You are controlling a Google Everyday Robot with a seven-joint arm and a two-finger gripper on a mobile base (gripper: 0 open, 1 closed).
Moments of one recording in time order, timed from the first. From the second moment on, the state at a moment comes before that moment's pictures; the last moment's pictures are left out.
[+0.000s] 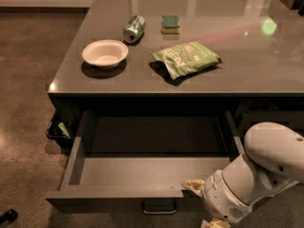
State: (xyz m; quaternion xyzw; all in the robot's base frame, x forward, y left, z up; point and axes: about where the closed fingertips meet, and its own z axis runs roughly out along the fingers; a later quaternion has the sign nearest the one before) arm 0.265 -0.093 0.693 -0.62 0.71 0.32 0.10
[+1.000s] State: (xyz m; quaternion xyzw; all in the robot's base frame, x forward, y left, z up) arm 0.238 -0.109 0.698 -0.60 0.72 0.33 0.10
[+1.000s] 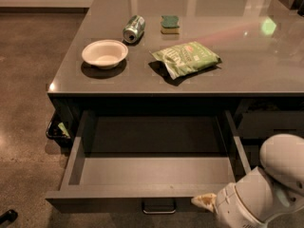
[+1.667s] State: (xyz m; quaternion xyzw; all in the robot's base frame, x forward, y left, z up) arm 0.233 -0.106 0.620 -0.59 0.71 0.39 0.08
